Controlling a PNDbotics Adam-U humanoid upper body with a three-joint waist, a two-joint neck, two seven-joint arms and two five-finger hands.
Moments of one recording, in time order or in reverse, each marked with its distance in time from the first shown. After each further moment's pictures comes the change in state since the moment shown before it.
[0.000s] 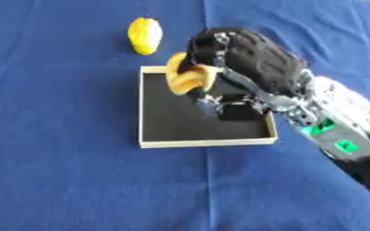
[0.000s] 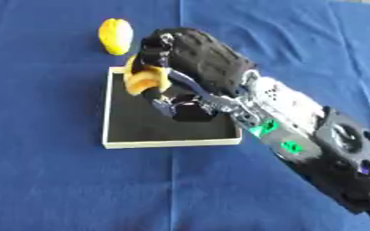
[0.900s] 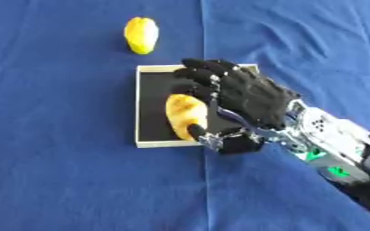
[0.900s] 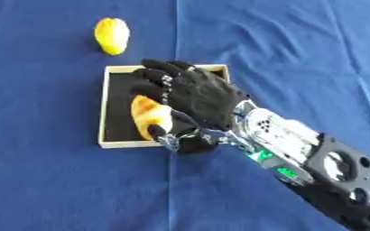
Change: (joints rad) left arm 0.032 -0.002 0.000 0.000 0.027 0.013 -0.023; right arm 0.064 0.007 0.020 0.000 0.185 -0.031 0.056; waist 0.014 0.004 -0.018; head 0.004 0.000
